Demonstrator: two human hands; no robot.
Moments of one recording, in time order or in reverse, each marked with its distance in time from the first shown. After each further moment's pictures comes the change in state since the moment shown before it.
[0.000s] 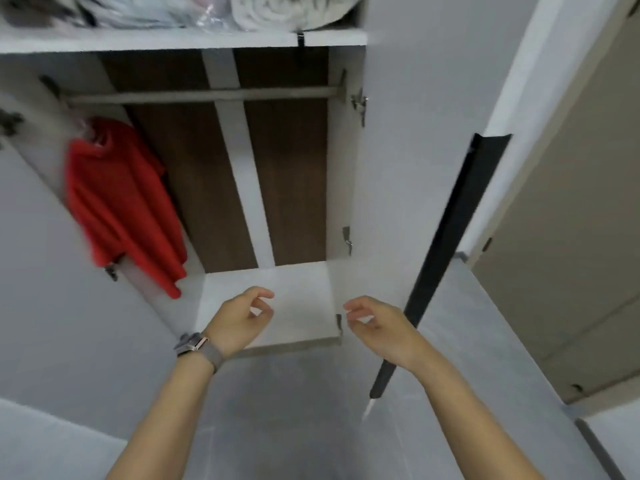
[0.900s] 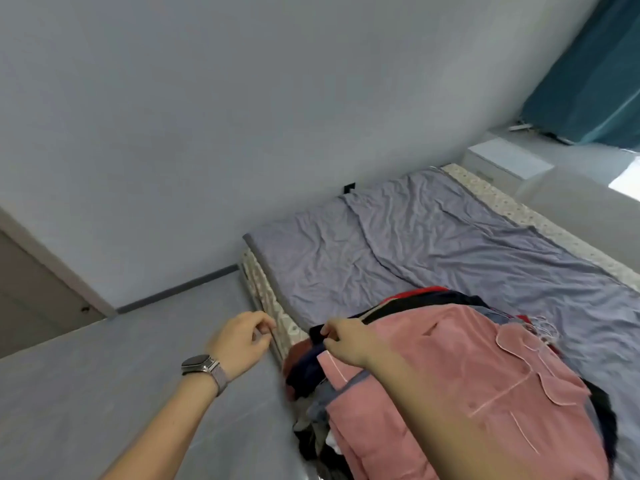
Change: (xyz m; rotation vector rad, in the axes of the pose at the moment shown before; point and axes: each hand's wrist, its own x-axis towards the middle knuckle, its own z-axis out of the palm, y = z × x) left_hand -0.516 0.228 0.371 0.336 -1.274 1.529; right_hand -0.718 0.141 0.218 0.294 1.081 1.337
